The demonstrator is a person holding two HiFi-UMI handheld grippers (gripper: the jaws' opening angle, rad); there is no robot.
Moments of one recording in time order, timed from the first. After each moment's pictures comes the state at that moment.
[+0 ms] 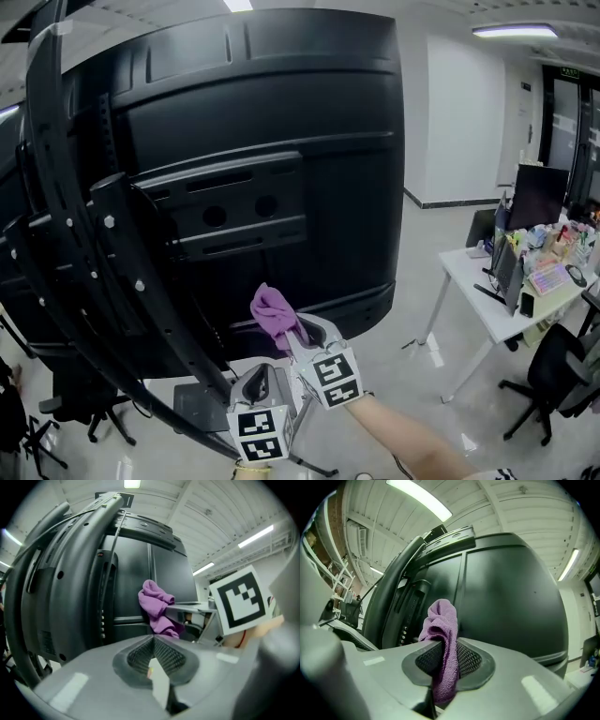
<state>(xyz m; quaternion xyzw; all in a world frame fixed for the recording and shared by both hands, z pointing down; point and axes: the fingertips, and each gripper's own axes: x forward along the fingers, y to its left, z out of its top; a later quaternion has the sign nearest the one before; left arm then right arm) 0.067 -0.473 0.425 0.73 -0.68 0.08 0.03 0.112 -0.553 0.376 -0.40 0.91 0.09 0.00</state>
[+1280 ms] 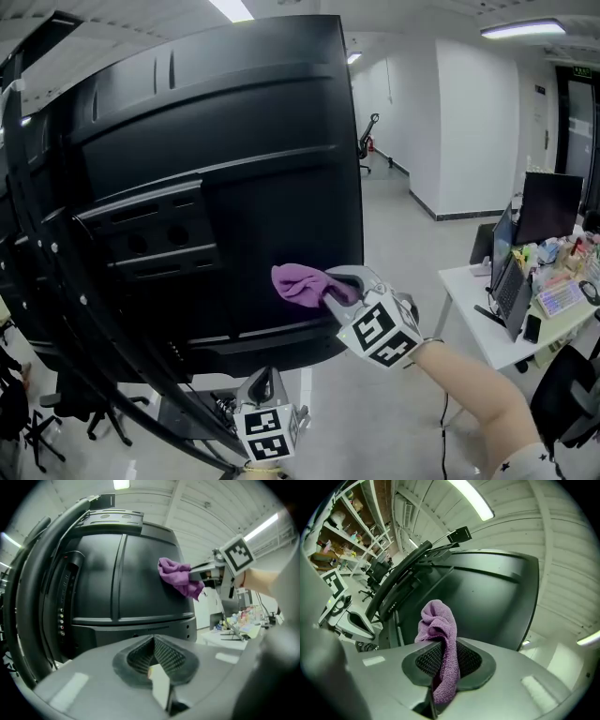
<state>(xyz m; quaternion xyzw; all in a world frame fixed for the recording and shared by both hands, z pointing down) 0.177 -0.531 0.429 0.69 -0.72 0.07 0.04 0.278 -0.623 0.276 -0.33 0.88 0.32 -0.15</state>
